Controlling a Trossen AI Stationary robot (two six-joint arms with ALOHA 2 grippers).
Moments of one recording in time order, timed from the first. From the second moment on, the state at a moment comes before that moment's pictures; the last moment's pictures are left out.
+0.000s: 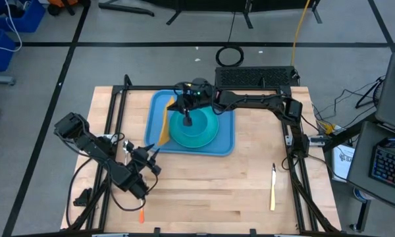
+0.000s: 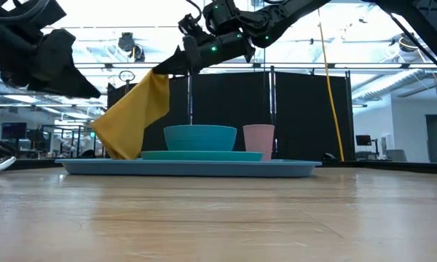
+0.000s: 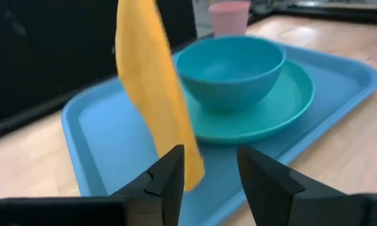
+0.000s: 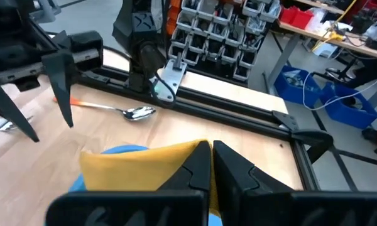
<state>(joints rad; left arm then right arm) -0.73 1.59 0.78 -1.05 -1.20 -1.73 -0.31 2.04 1.62 0.11 -0.37 -0.36</state>
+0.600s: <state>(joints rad) -0.65 1.59 0.90 -1.36 -1.49 -1.63 -0.30 2.04 1.62 0.09 -0.37 -0.38</state>
